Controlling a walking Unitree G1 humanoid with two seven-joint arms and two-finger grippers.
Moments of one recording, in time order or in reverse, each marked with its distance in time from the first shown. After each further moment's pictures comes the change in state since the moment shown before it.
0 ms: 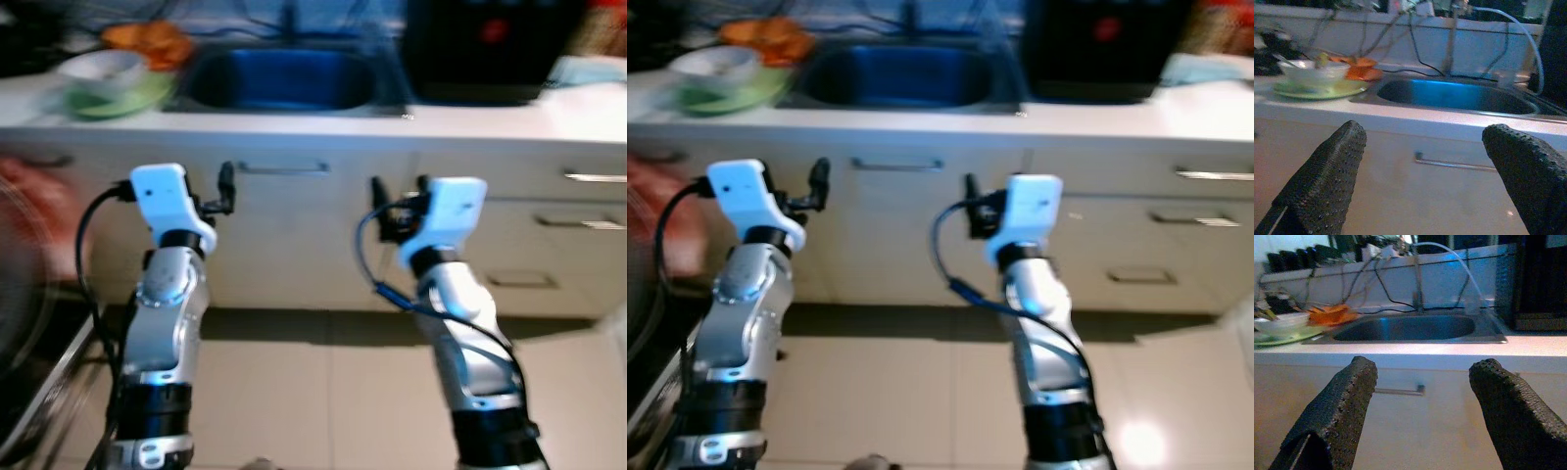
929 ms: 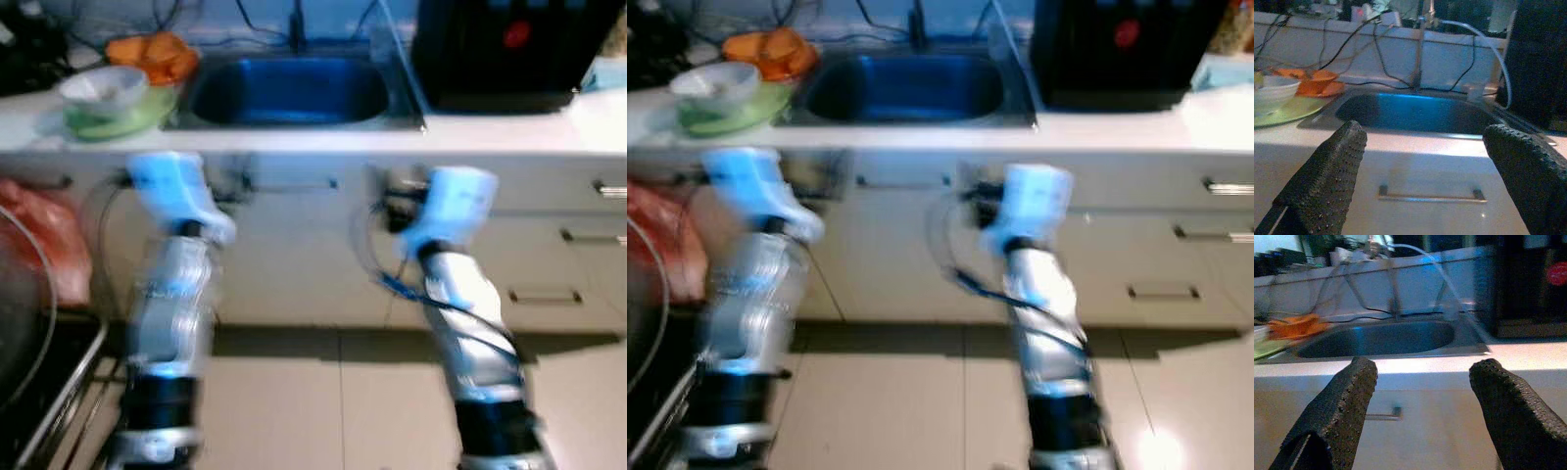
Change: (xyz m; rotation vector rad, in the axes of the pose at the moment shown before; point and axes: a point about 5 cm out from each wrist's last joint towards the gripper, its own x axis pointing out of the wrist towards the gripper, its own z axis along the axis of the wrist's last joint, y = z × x) left arm 0.004 -0.023 0.007 -0.056 -0.024 -0.118; right arm 0.002 -0.013 0.001 0.009 -0.006 -0.079
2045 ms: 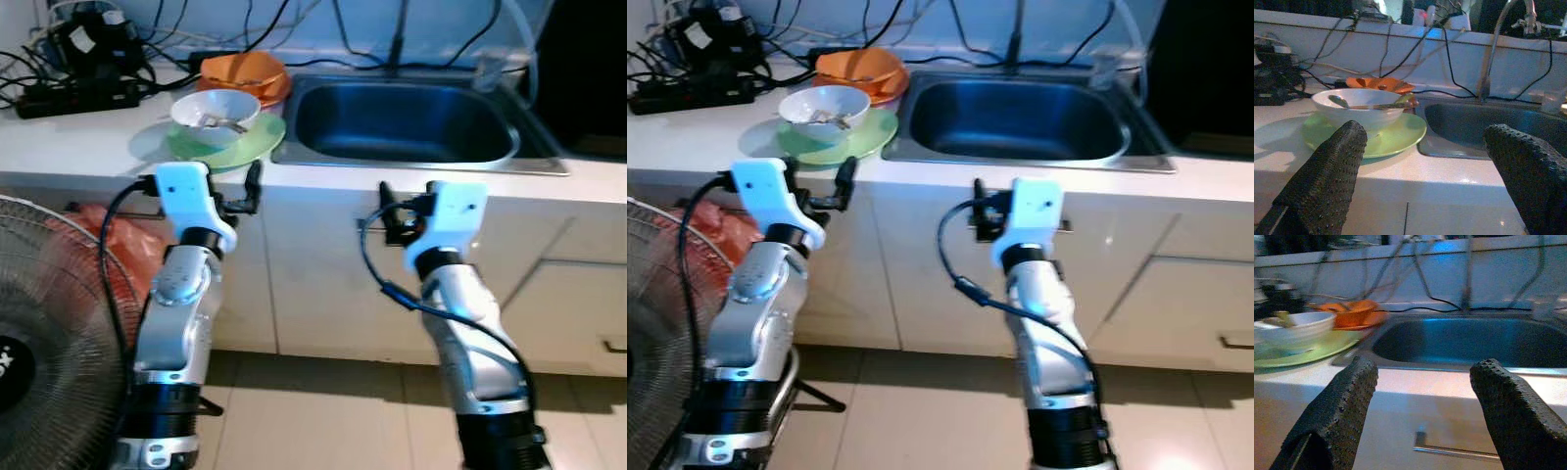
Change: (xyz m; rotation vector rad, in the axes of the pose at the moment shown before) left arm -0.005 0.005 -0.005 0.024 0.013 -0.011; right arm -0.008 0.011 -0.002 -0.039 0.056 0.028
